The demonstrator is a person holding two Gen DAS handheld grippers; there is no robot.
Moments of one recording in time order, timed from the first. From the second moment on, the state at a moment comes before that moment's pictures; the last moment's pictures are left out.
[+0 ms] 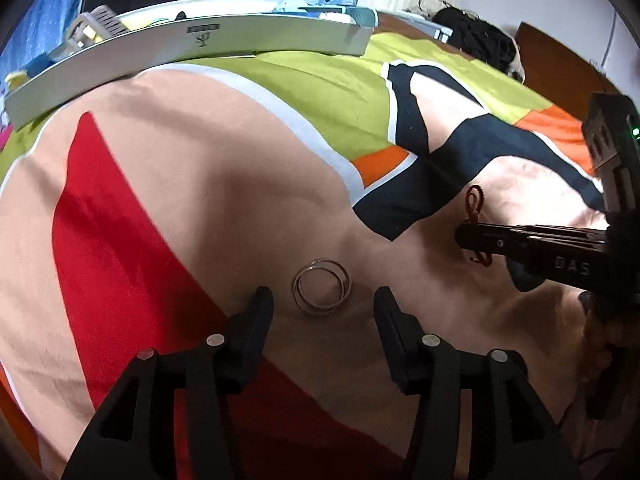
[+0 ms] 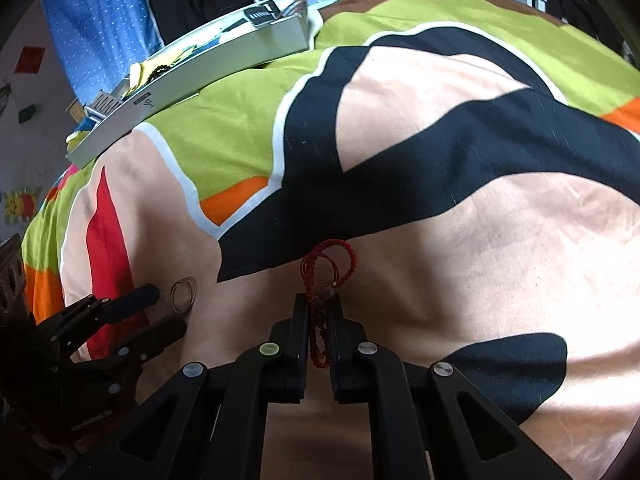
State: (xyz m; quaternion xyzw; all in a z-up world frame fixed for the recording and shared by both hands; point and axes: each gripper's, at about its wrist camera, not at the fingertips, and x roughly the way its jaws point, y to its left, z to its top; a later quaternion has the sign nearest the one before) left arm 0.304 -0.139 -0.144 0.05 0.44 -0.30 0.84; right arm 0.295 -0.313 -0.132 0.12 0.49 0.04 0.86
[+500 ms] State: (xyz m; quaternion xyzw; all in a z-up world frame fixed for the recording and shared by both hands) left arm 0.313 -0.145 -0.155 0.07 0.45 -0.29 0.84; right arm 0.296 -0.309 -0.135 0.11 0.49 0.04 0.86
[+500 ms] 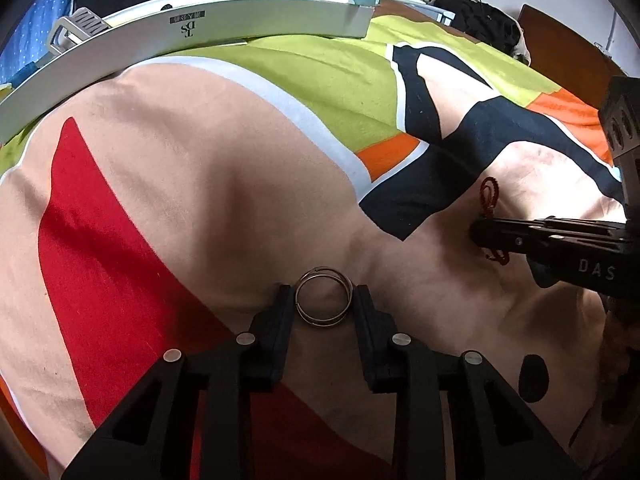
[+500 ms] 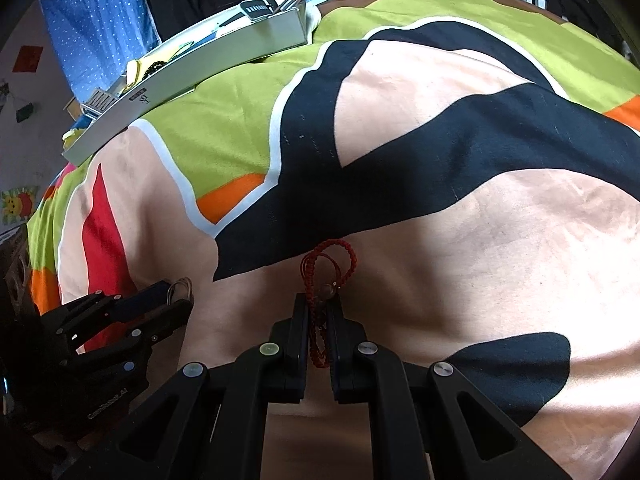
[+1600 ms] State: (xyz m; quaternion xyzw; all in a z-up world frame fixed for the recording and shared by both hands) left arm 0.458 -0.083 0.020 -0.11 0.34 -0.16 0.92; right arm 0.425 -0.265 -0.039 0.03 0.22 0.17 0.96
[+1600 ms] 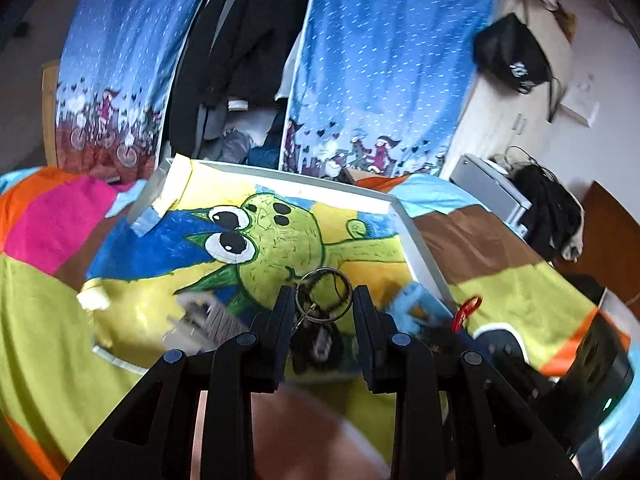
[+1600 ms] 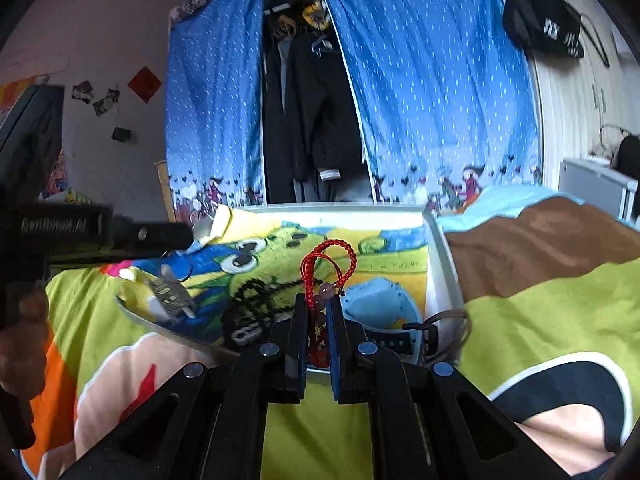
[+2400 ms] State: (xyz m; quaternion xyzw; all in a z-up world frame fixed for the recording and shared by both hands) left arm 0.468 -0.073 0.004 -0.14 0.39 -0.14 0.90; right arm 0.435 -0.254 -0.045 0.03 0.24 0.17 0.96
